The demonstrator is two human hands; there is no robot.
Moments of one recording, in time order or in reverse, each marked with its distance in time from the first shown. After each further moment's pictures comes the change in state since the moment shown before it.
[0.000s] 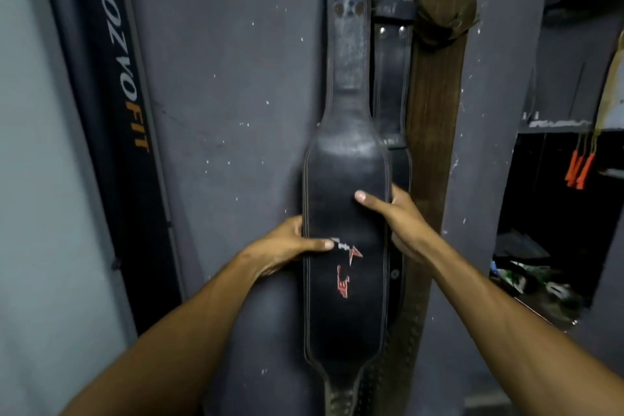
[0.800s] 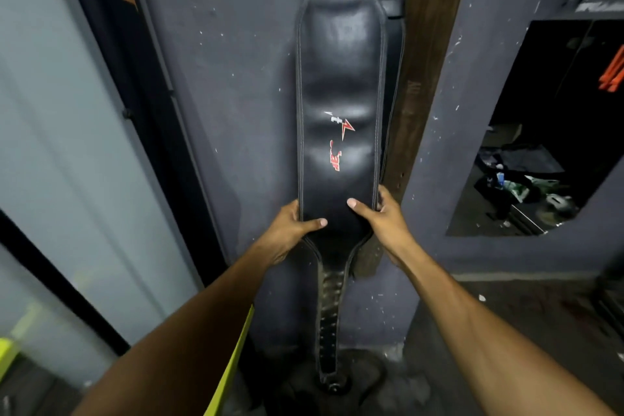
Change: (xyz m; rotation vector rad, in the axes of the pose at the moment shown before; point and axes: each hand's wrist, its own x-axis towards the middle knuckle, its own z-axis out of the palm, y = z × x) left_hand -0.141 -0.129 0.126 -0.039 0.363 -0.219; right_hand -0.199 0.111 -0.023 -0.114 0.114 0.316
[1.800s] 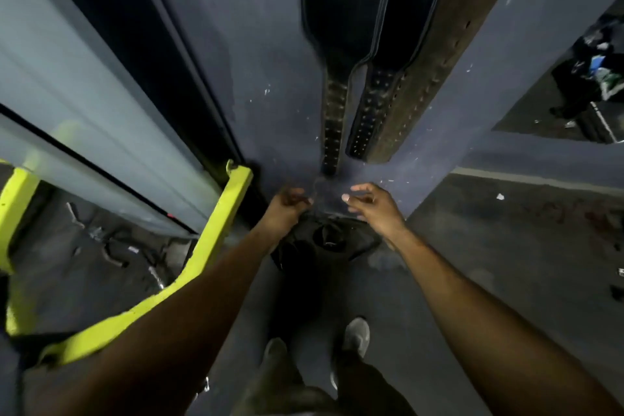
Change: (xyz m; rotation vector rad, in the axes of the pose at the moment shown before) left_hand -0.079 -0.187 0.059 -0.004 0.398 -0.585; right_hand -0.067 0.210 -0.041 -0.322 -0.278 0.594
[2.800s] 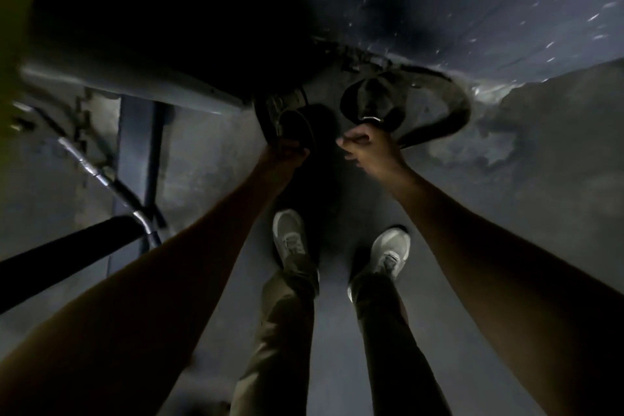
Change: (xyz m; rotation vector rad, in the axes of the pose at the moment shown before) left_hand 0.312 -0.408 -0.005 0.061 0.083 -0.535; right_hand 0.303 0.426 0.204 -0.115 -0.171 0.386
